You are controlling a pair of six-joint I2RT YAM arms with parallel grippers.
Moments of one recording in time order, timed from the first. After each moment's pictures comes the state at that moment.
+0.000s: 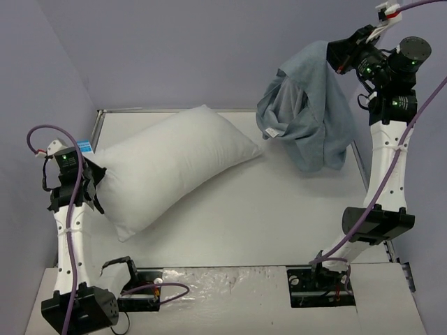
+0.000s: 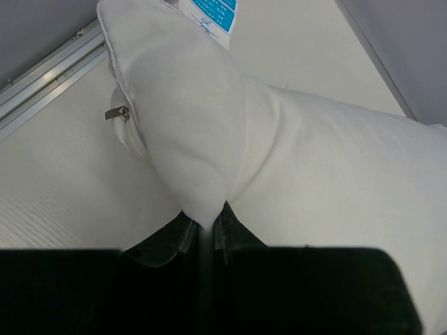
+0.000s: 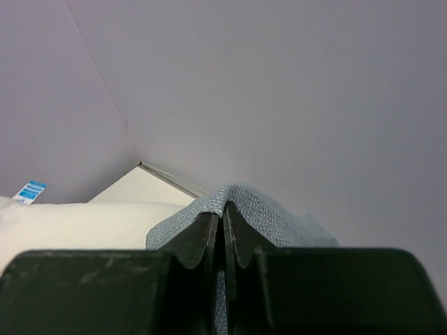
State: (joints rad) left arm 0.29 0.97 1.03 -0.64 -0.11 -0.62; right arm -0.16 1.69 2.13 -0.23 -0.84 0.29
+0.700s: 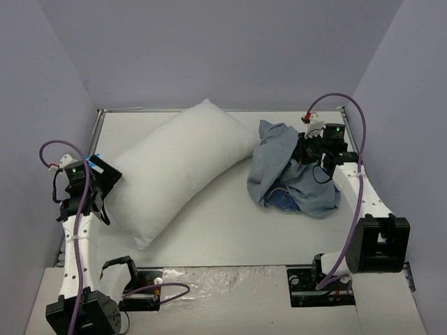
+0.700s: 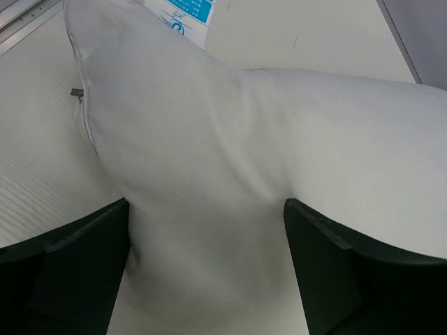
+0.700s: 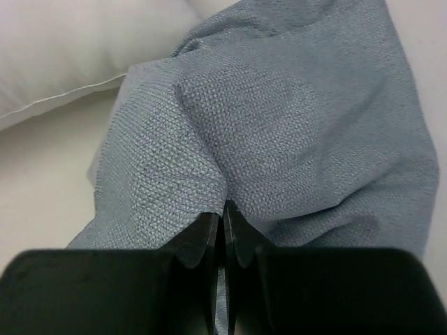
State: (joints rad) left arm 0.29 0.90 0.81 -0.54 -0.04 -0.66; right arm 0.00 1.38 1.03 -0.32 -0.42 -0.09
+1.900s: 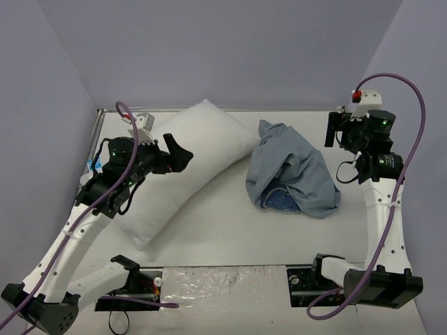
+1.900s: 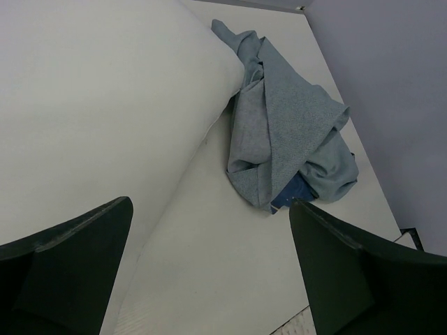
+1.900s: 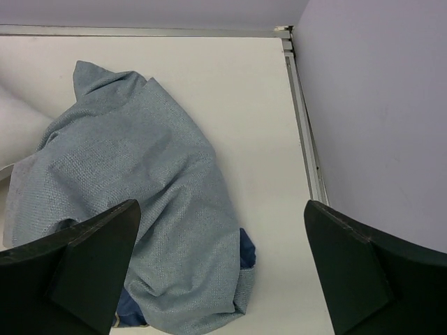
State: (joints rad) left arm -0.43 0.97 1.14 -0.45 0.15 -0.49; right arm -0.13 1.14 1.33 -0.60 -0.01 -0.13
